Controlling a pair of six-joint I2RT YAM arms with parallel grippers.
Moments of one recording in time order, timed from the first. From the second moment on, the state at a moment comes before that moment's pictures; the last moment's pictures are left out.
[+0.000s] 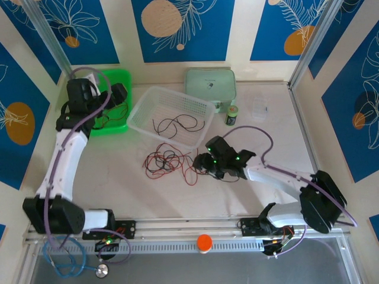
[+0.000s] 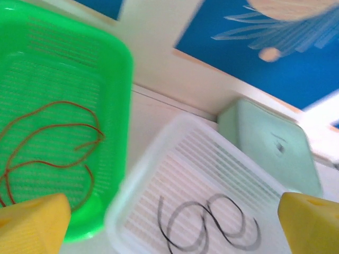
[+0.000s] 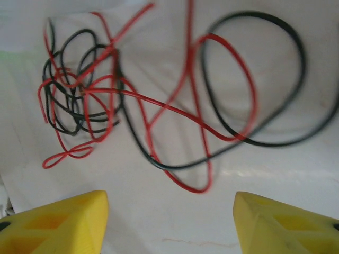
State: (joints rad) left arm -0.05 1.26 1.32 -0.52 0.16 -0.46; right arm 0.79 1.32 0.80 -0.45 -0.13 1.10
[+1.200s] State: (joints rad) left arm -0.58 0.90 0.91 -0.67 0.03 -0.46; right arm 0.85 1.28 0.99 -0.59 -0.01 0.44
